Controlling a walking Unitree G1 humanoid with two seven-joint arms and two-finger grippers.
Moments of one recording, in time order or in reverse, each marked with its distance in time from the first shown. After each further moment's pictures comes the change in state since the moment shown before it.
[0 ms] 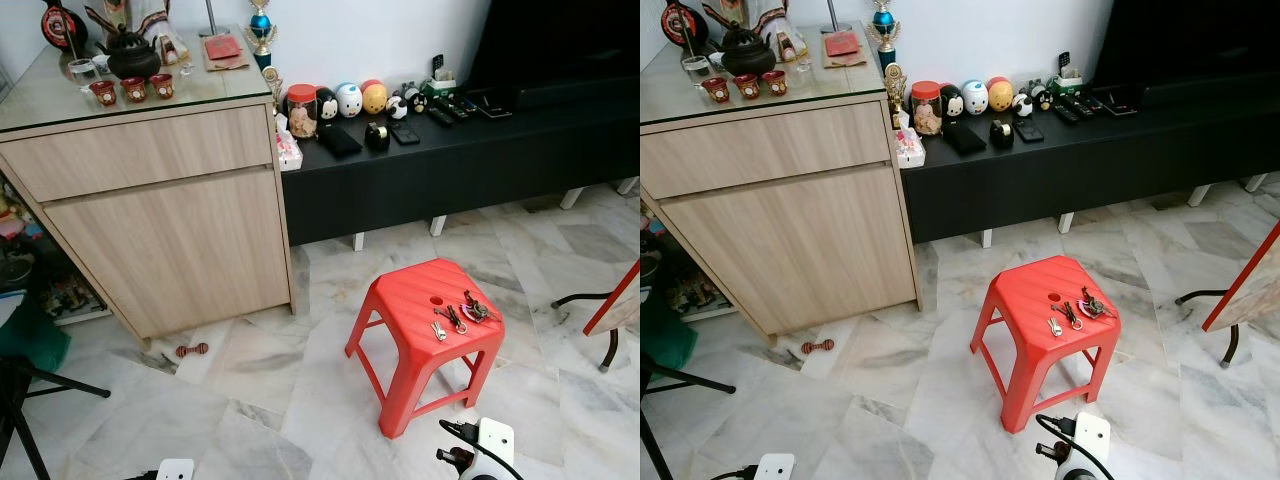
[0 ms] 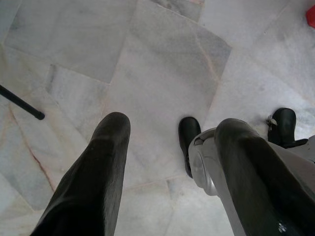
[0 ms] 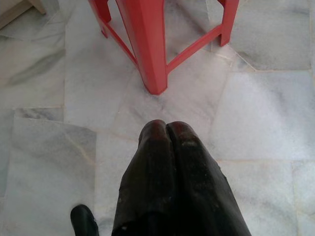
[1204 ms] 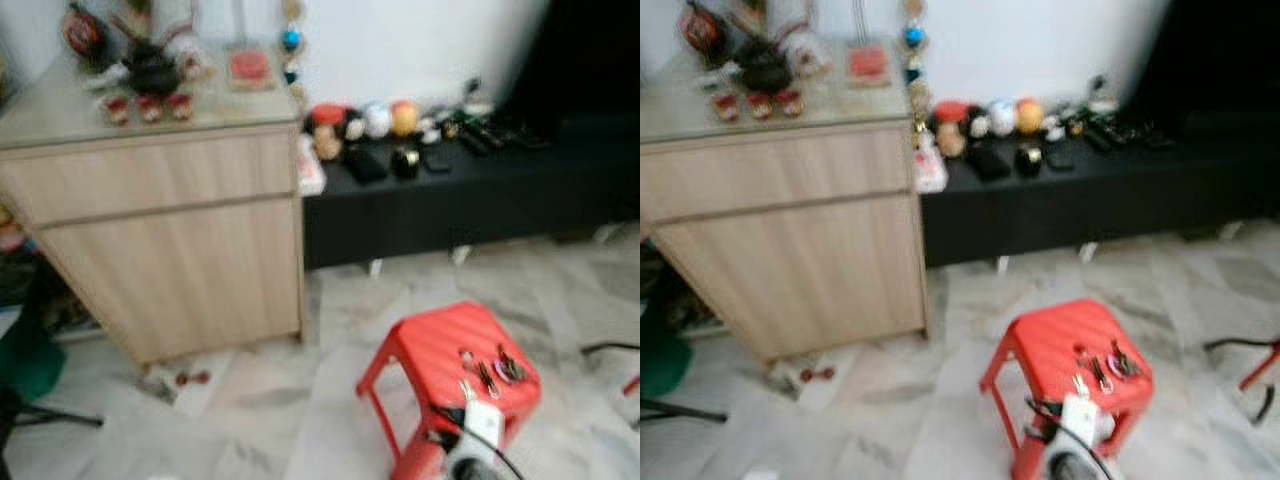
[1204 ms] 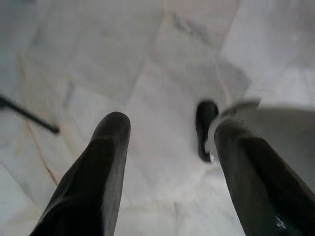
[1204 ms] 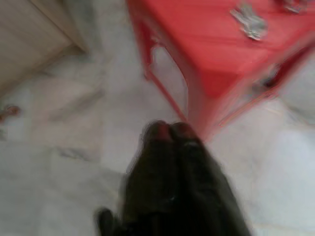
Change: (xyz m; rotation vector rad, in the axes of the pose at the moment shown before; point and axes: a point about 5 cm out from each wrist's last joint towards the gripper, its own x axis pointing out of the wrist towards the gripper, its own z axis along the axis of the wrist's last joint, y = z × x) left arm -0.005 0.013 -0.015 -0.007 0.056 0.033; right arm 0.002 0.018 0.002 0.008 -0.015 0.048
